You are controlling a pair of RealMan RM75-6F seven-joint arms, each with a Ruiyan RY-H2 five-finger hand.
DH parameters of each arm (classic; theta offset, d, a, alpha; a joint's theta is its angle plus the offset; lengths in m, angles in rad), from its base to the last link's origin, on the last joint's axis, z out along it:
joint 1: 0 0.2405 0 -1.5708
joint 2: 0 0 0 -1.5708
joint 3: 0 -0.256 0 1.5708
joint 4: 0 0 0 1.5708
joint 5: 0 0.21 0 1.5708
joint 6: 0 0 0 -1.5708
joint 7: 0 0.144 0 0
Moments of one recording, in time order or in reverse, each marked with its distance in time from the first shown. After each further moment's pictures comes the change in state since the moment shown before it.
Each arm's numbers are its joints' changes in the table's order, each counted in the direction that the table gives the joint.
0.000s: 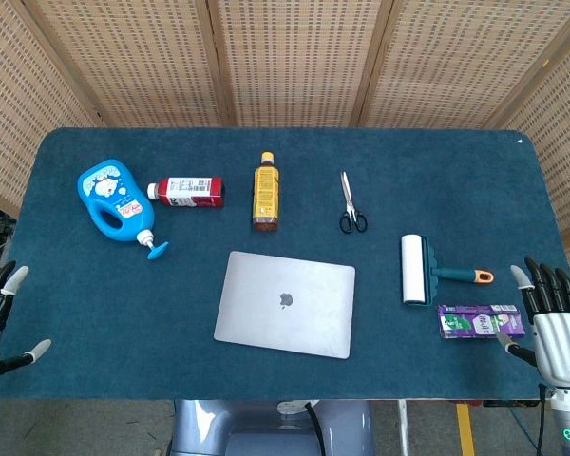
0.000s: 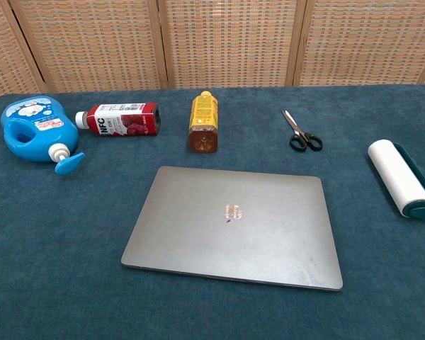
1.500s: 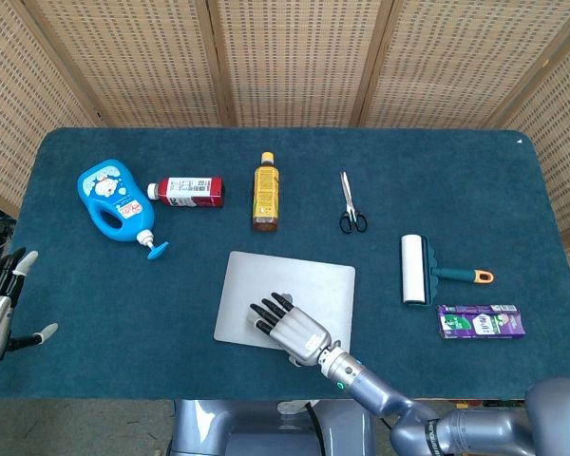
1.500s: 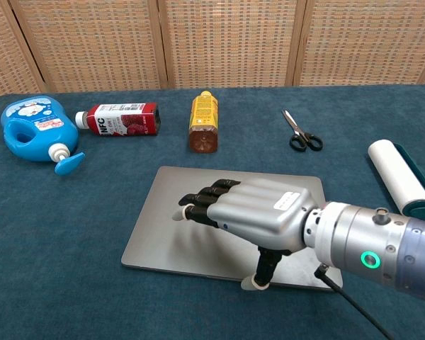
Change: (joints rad) left arm -0.078 -0.028 0.058 0.039 -0.147 0.148 -0.015; right arm 0.614 -0.557 -0.100 -0.044 0.213 0.840 -0.593
